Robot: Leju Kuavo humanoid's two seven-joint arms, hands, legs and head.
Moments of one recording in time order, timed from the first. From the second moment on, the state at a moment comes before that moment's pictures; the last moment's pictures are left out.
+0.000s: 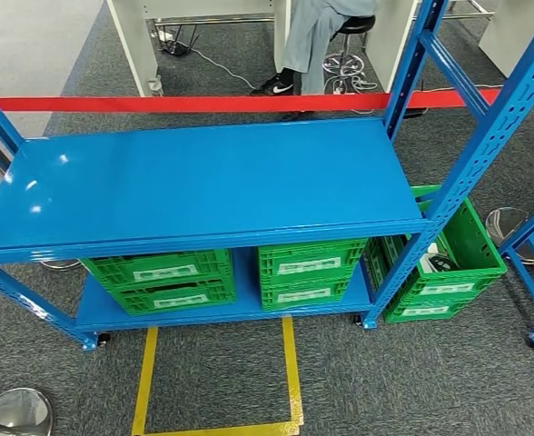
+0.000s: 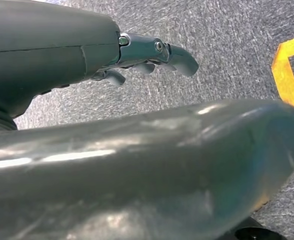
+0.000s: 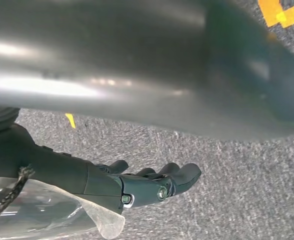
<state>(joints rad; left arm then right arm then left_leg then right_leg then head) 0.02 -0.19 0.76 -0.29 -0.92 0.19 -0.16 0.03 0.18 -1.04 -0.44 0.86 0.03 -0.12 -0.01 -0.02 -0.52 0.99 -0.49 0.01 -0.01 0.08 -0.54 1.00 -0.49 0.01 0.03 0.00</state>
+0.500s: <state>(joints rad) 0.05 -0.13 0.52 -0.32 -0.61 0.12 -0.11 0.07 0.13 -0.71 -0.43 0.57 0.02 -0.08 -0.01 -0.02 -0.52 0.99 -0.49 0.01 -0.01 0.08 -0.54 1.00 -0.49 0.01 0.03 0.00</state>
